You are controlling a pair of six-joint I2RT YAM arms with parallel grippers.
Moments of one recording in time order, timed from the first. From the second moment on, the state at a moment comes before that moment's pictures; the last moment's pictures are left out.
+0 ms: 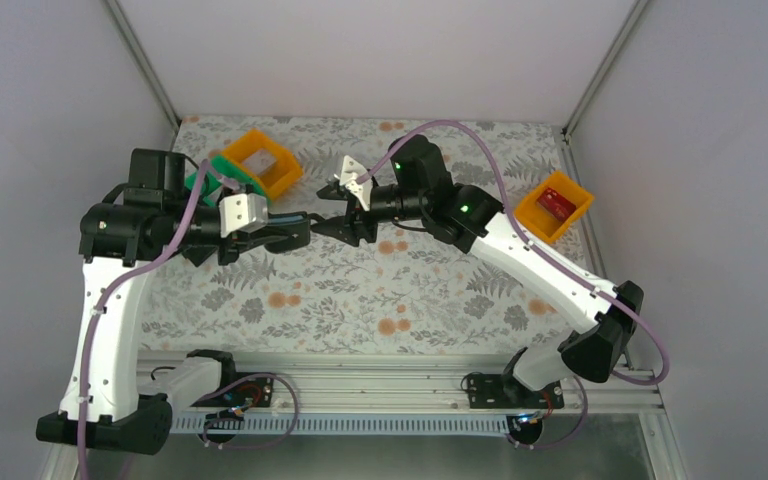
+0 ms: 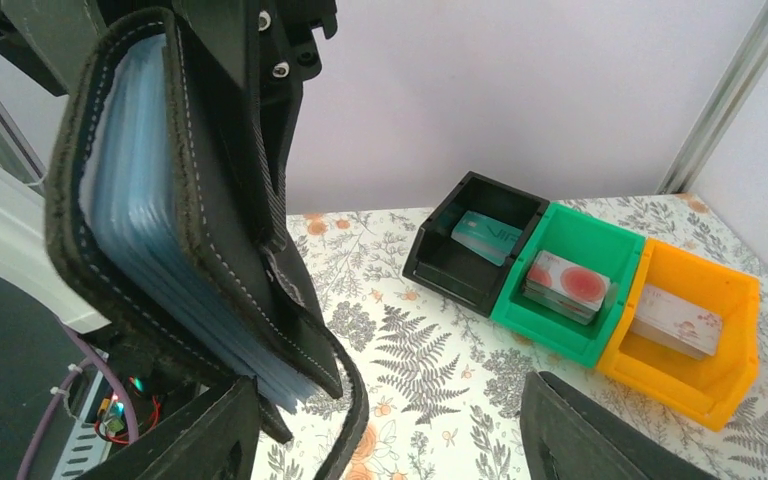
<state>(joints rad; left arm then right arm) -0.09 1.07 1.50 -1.36 1.00 1.06 0.87 1.47 1.52 -0.44 -0.58 -0.24</state>
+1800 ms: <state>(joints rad) -0.18 1.24 1.53 -0.91 0.45 0.53 0.87 1.69 1.70 -0.41 0.00 0.54</state>
